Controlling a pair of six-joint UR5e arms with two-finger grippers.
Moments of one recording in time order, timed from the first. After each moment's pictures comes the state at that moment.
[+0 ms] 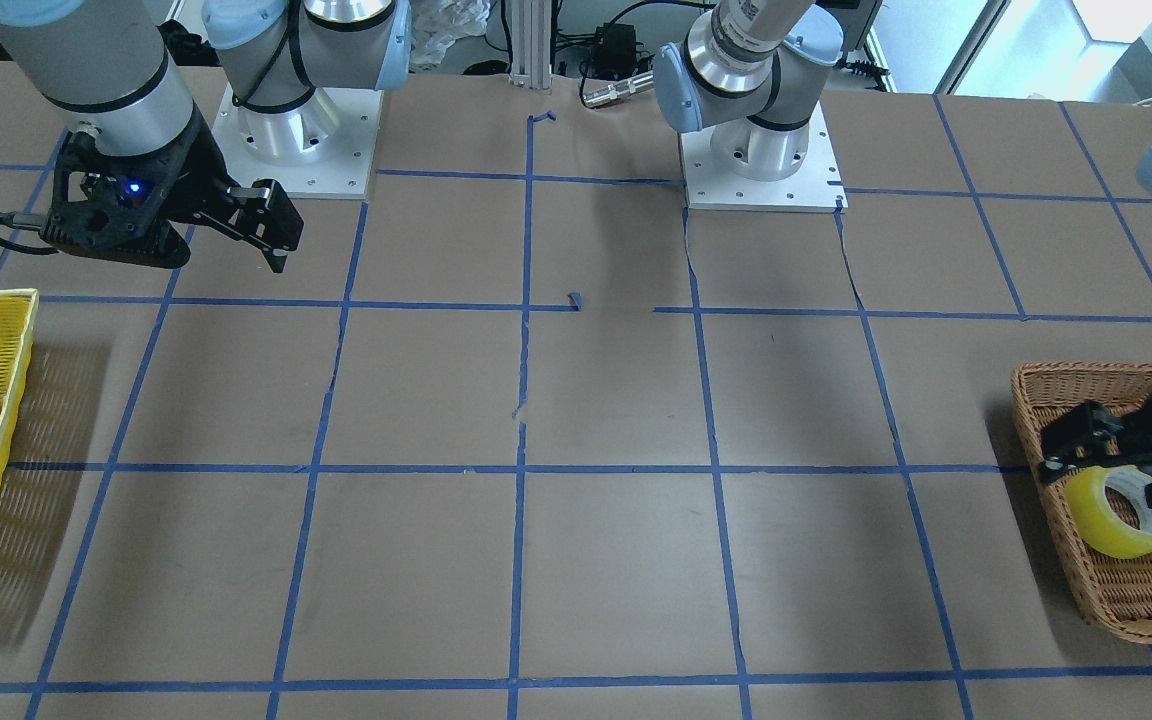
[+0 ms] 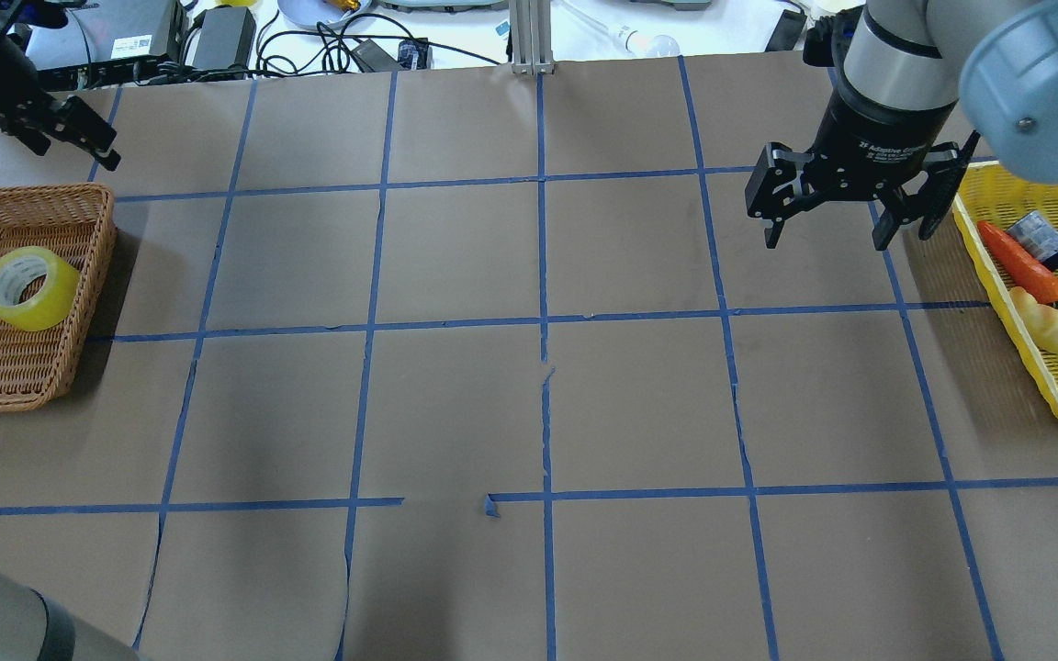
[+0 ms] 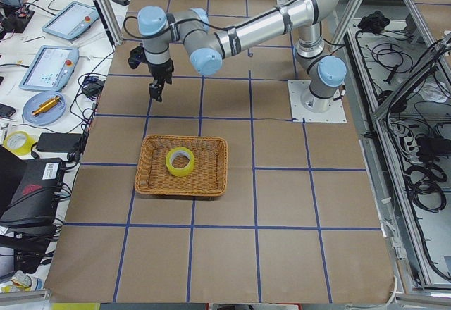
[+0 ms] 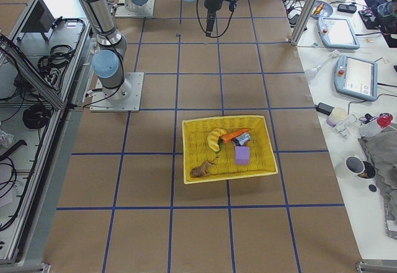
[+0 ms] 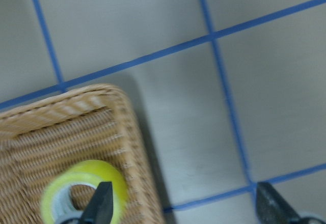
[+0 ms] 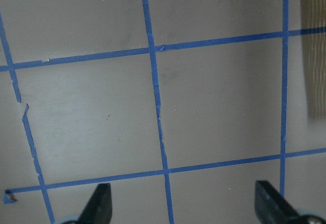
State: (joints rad) left arm -1.24 -1.92 -1.35 -1.38 1.58 0.55; right arm 1.56 -1.56 1.60 -1.52 -1.61 0.10
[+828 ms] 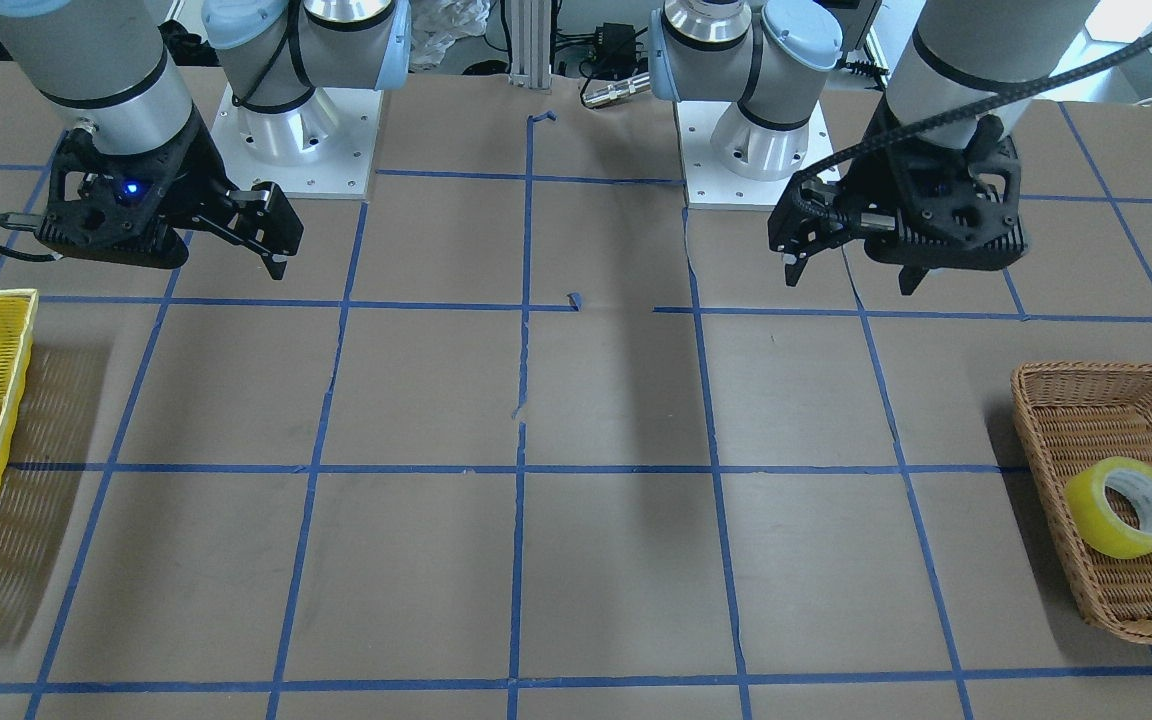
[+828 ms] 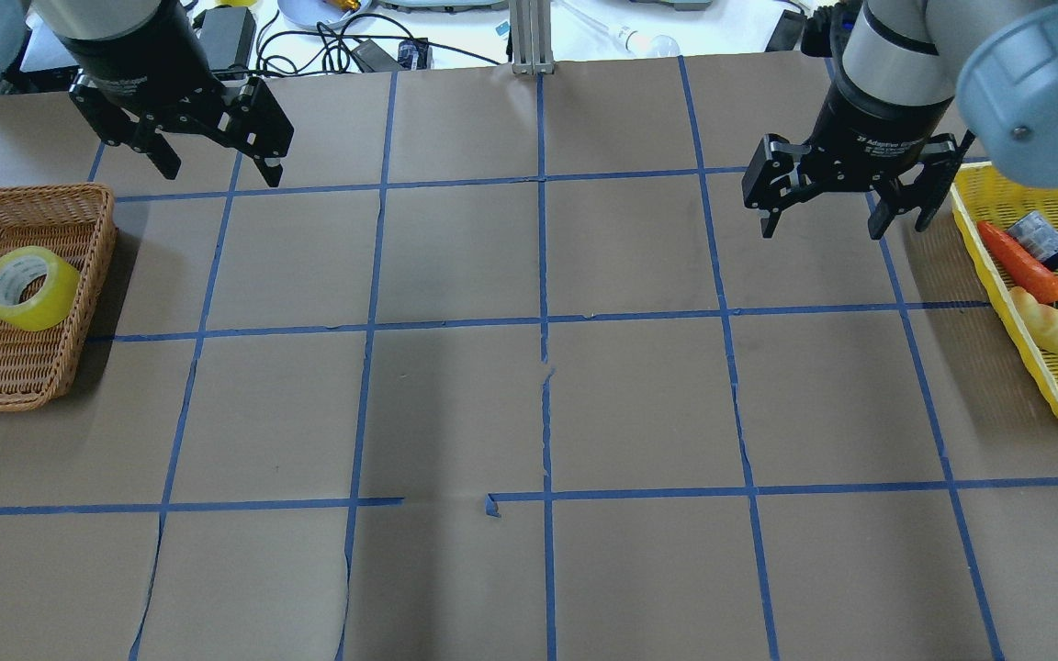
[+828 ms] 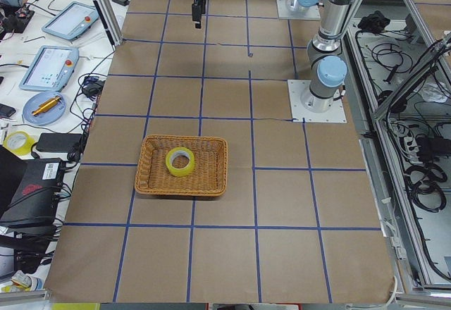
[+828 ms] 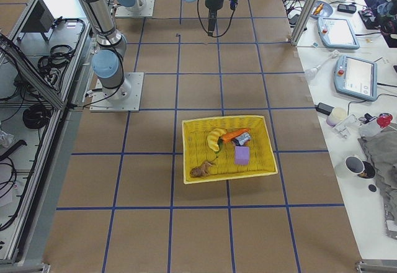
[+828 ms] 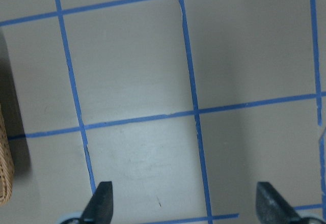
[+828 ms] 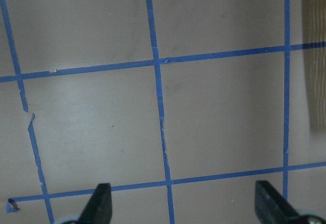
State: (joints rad) left arm -1.56 -1.64 -1.41 -1.65 1.62 0.08; right arm 1.56 -1.56 1.60 -1.56 -1.60 0.08
